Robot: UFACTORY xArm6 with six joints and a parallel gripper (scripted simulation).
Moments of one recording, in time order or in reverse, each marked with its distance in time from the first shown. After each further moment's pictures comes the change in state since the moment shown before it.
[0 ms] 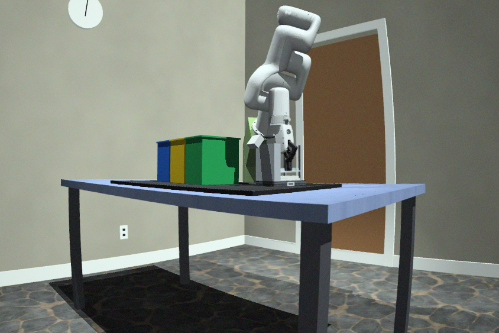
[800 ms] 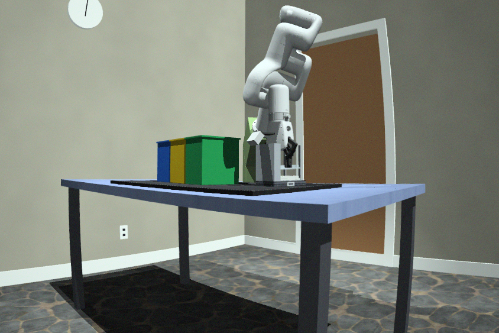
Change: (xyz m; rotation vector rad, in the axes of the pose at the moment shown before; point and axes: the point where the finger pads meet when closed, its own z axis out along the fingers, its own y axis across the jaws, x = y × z) arm 0.000 0.000 -0.011 0.000 -0.001 0.000
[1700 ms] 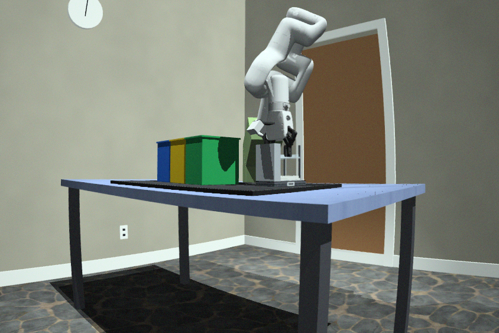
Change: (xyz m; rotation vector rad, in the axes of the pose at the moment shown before) arm 0.000 0.001 -0.037 0.013 0.010 -0.001
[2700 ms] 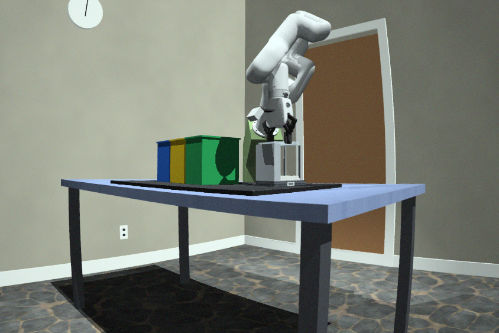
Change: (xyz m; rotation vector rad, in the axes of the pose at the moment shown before) arm 0.001 -0.001 -0.046 -0.010 -0.012 0.001
